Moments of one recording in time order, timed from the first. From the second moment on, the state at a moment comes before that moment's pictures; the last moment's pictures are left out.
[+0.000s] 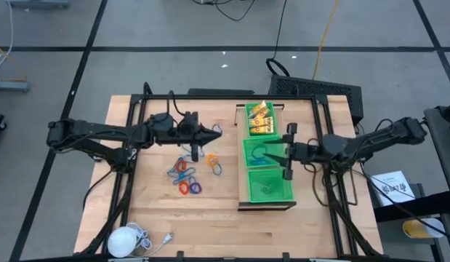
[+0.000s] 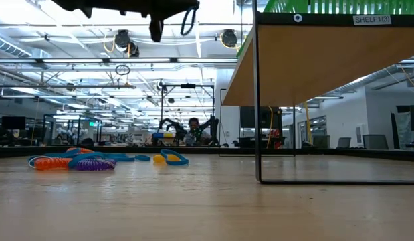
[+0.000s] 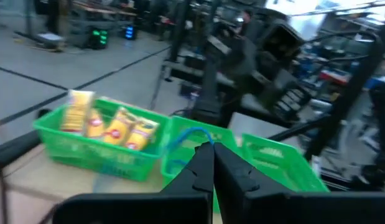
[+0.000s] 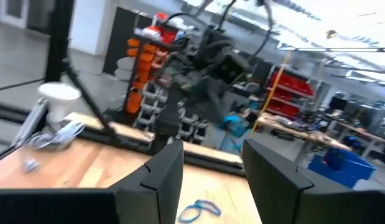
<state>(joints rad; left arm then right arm) 0.09 1.23 0.80 0.41 0.08 -0.27 0.24 0.90 0.57 0.47 0.32 -0.34</state>
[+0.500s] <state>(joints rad) 0.06 1.37 0.89 0.48 0.20 -0.34 0.13 1.09 0.57 0.59 0.31 -0.32</state>
